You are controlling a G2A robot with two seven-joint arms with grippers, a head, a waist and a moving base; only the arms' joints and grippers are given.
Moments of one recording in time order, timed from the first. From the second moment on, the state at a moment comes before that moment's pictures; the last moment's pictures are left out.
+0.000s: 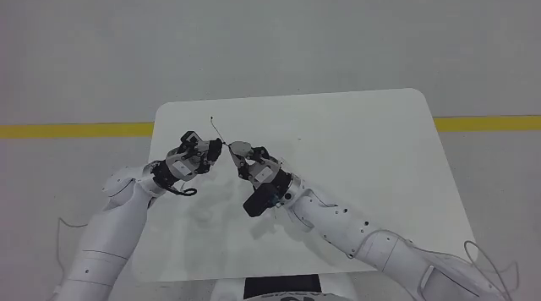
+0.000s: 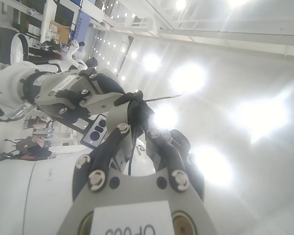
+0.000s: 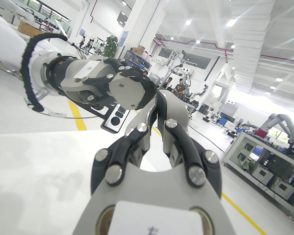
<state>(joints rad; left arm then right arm) 1.44 -1.08 -1.40 -1.45 -1.06 0.22 -1.25 -1.08 -1.31 0.45 -1.28 -1.57 0.34 -0.78</state>
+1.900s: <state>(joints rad) 1.44 -1.08 -1.40 -1.45 -1.06 0.22 -1.25 -1.16 -1.28 0.55 -1.31 -1.57 0.34 -0.77</state>
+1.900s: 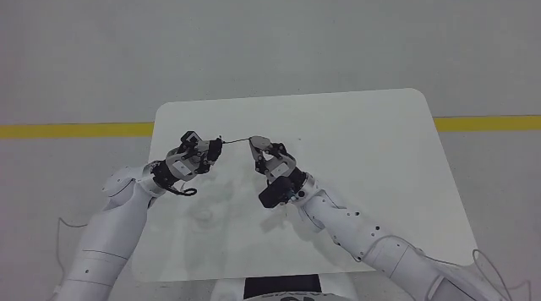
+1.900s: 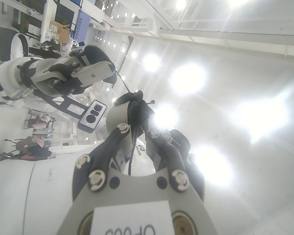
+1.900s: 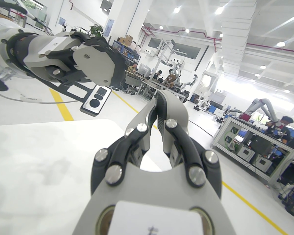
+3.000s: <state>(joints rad) 1.44 -1.08 -1.40 -1.45 -1.06 0.22 -1.25 -1.19 -1.28 0.59 -1.30 -1.57 0.34 -0.78</state>
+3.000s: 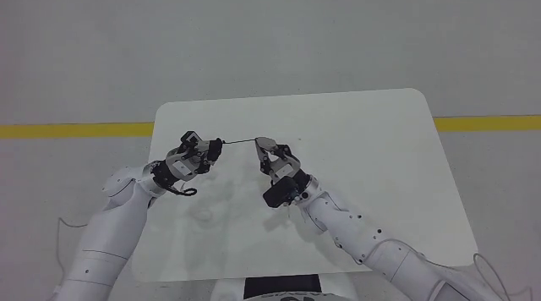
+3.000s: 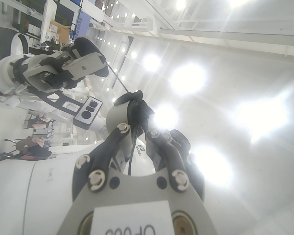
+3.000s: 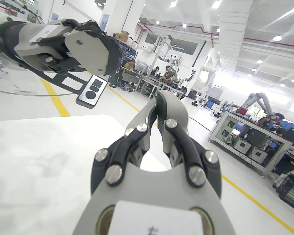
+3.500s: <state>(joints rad) 1.44 -1.08 -1.40 -1.45 -1.06 0.22 -1.25 -1.22 -1.28 0.63 -1.30 -1.57 0.34 -0.80</state>
